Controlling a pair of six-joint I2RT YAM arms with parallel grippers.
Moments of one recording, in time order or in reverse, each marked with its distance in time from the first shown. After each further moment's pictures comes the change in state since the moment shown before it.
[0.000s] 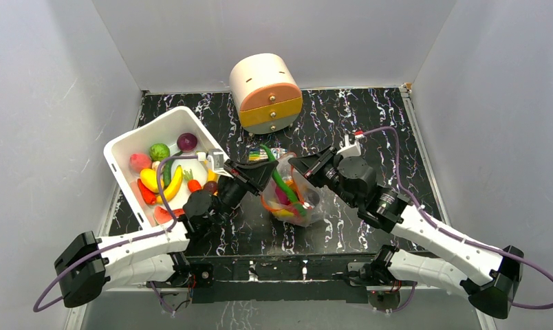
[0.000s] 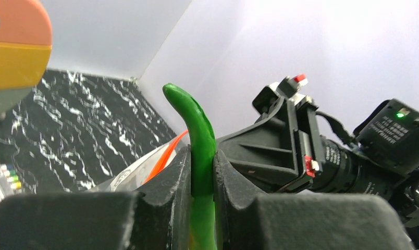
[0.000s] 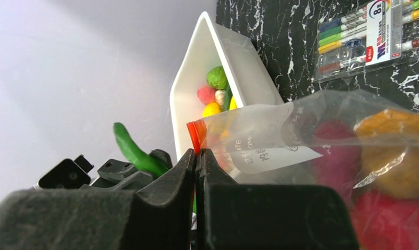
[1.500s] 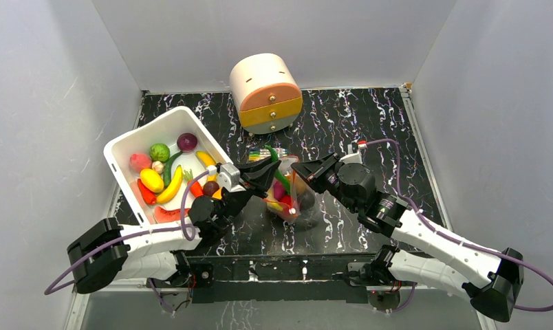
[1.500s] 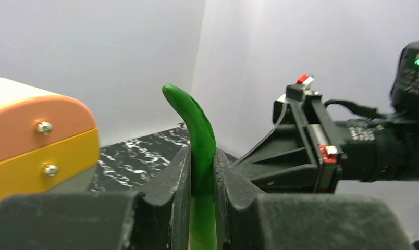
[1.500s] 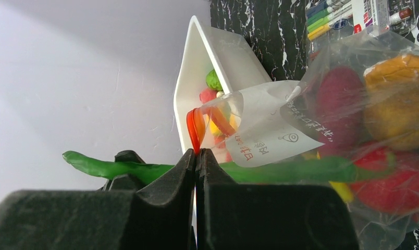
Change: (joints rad) left arm -0.033 0.163 -0.038 0.378 0.063 0.610; right arm 0.000 -0.044 -0.101 0.034 0.024 0.157
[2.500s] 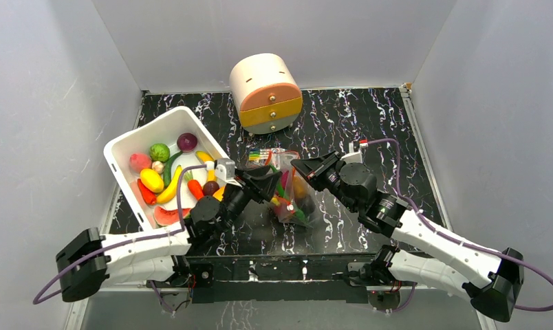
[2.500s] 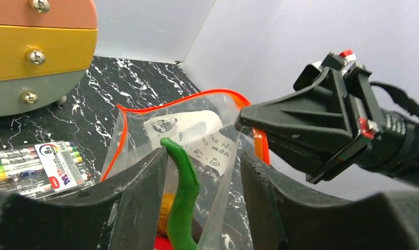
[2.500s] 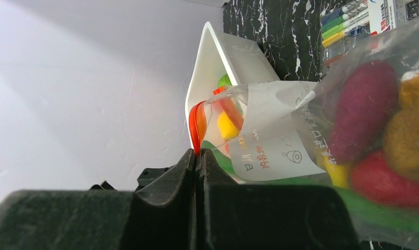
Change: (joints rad) left arm -0.044 -0.106 -0.035 -0.315 -0.177 -0.403; right arm 0.000 0.004 0.000 0.047 0.018 0.002
